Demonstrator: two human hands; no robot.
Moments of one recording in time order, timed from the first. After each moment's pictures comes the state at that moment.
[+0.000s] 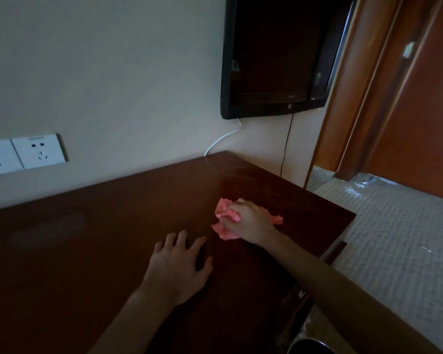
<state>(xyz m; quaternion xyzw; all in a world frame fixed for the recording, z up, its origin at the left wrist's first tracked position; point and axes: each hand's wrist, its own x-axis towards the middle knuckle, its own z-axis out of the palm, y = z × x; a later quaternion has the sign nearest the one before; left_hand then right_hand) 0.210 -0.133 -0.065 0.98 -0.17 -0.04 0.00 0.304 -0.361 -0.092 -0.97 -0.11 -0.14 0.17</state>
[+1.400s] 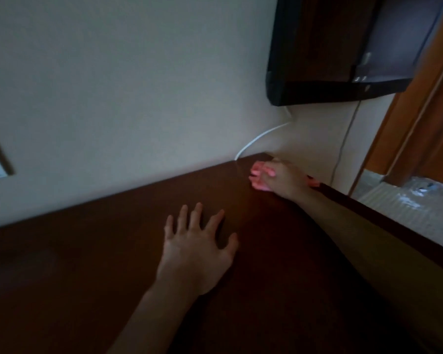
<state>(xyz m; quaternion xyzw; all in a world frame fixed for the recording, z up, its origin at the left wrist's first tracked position) 0.451 -0.140 -0.097 0.99 -0.09 0.02 0.08 0.606 -0.388 -0.077 -0.97 -0.08 -0.12 0.21</state>
